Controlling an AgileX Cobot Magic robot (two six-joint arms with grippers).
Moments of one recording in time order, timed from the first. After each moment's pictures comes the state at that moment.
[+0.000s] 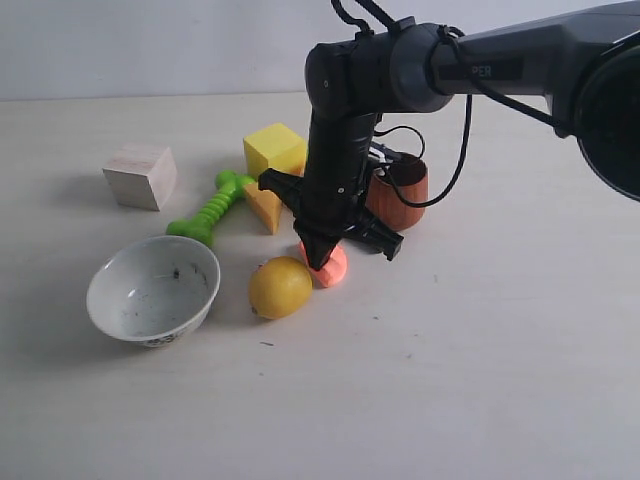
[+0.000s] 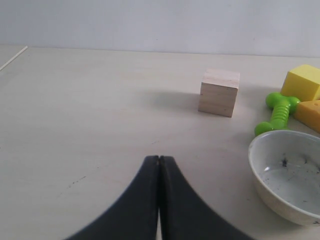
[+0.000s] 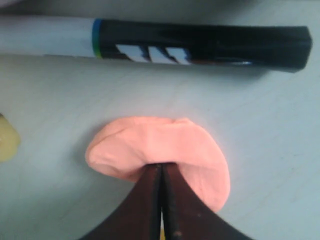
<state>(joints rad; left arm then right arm) -0.02 0.01 0.00 0.07 0.37 -0.08 0.61 2.32 -1.72 0.16 1.06 1.15</state>
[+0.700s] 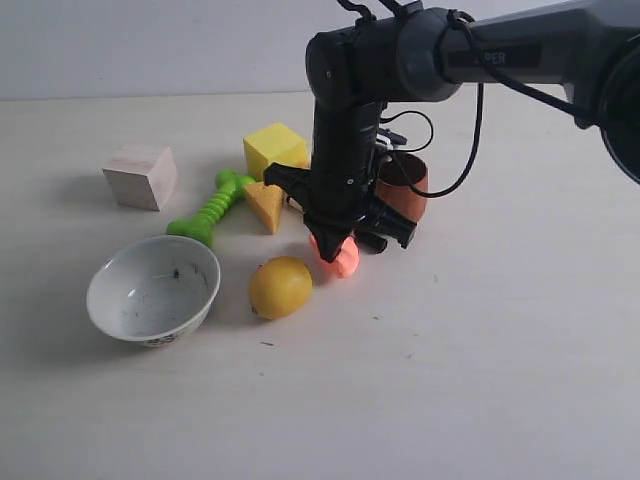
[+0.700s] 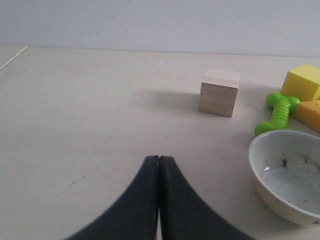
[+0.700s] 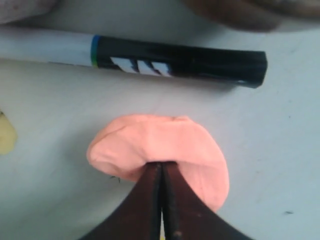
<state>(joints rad) -0.02 0.01 0.00 0.07 0.37 -0.08 0.62 2.27 -1.71 0.08 1.07 1.14</state>
